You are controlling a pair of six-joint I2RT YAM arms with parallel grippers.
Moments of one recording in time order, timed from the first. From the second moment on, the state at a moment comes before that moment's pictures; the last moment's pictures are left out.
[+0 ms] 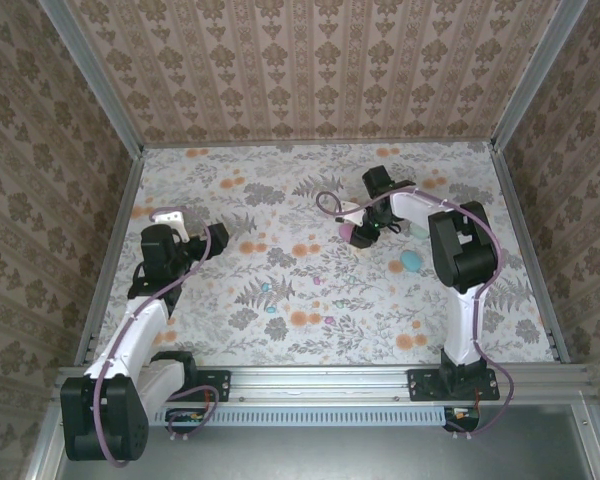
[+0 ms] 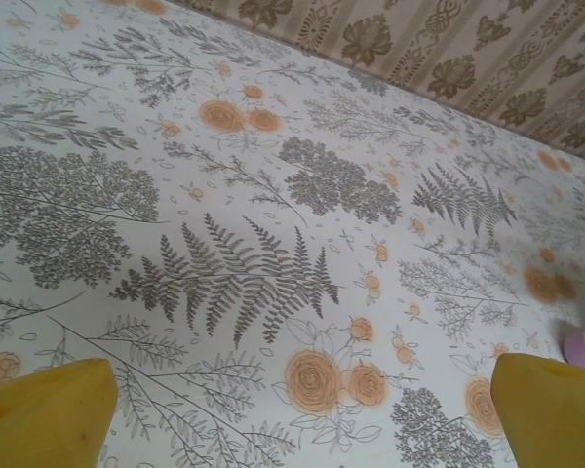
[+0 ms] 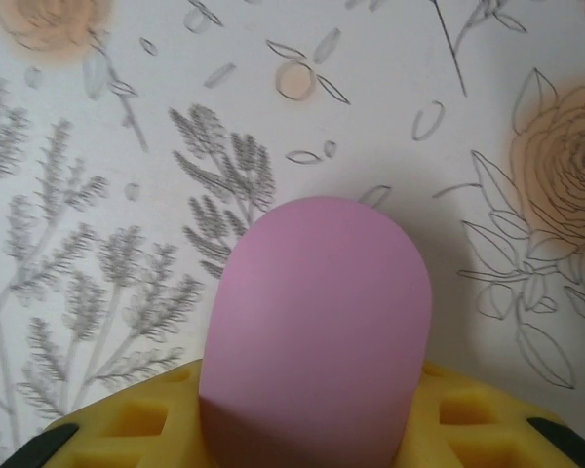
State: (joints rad) left arm -0.07 0.96 0.48 0.02 0.25 -0.36; right arm 0.28 2.05 1.41 -0.64 -0.33 -0.90
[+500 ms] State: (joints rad) left arm -0.37 1.20 0.78 0.11 0.47 -0.54; right arm 0.37 1.59 1.13 -0.27 -0.68 -0.75
